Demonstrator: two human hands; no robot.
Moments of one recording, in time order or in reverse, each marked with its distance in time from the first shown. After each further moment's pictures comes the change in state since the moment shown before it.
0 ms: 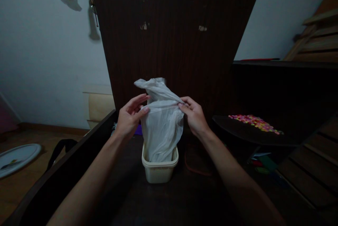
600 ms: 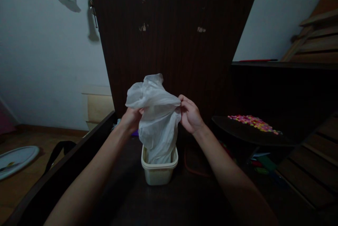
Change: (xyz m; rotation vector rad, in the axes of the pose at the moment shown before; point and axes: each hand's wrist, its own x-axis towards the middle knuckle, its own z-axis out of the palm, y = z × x) left_hand 0.021 0.009 0.019 -0.231 -0.044 -0.340; right_hand 0.008 -0.007 0.018 0.282 -0.021 0.103
